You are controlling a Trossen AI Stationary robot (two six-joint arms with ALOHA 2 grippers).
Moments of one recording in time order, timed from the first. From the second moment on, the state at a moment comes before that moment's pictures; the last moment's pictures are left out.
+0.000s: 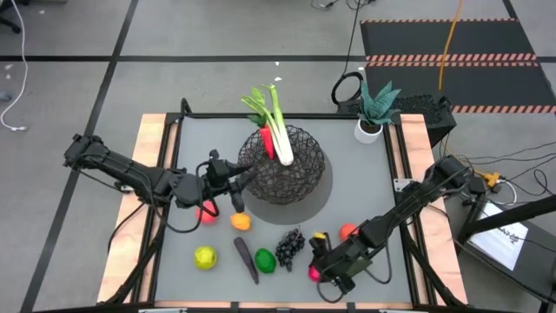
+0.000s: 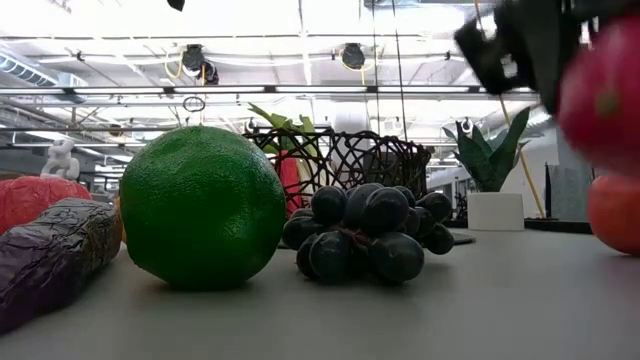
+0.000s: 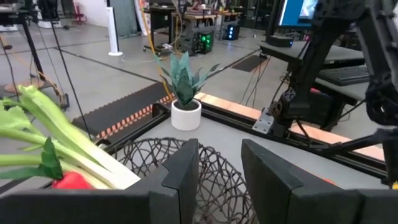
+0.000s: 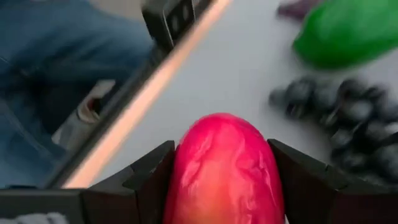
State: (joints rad) left arm -0.35 1.17 0.93 0.06 -0.81 -0.24; right arm 0.64 1.67 0.95 -0.08 0.00 0.09
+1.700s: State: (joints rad) left arm -0.39 1.84 1.28 0.69 -0.57 0.21; right arm 0.47 1.15 0.52 1.05 0.33 -0.23
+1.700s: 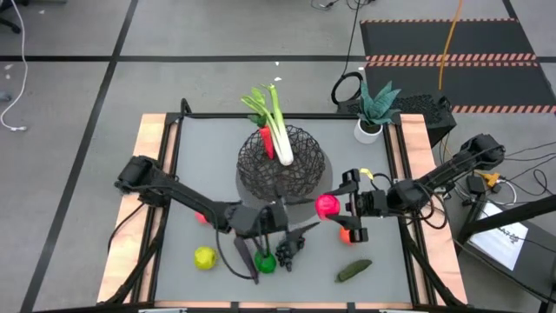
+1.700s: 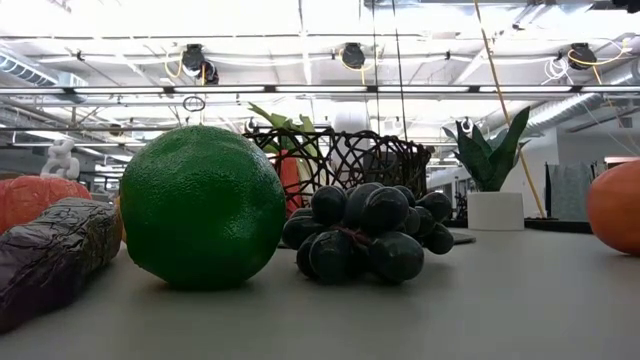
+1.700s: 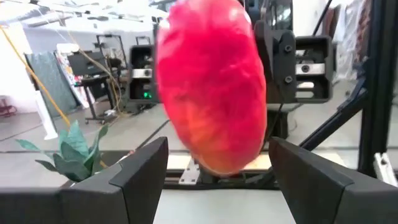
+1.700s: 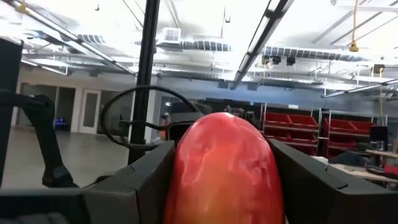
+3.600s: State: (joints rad) left arm -0.35 1.74 1.38 -0.07 -0.62 0.00; right arm 0.40 1.18 0.60 0.56 0.44 -0.07
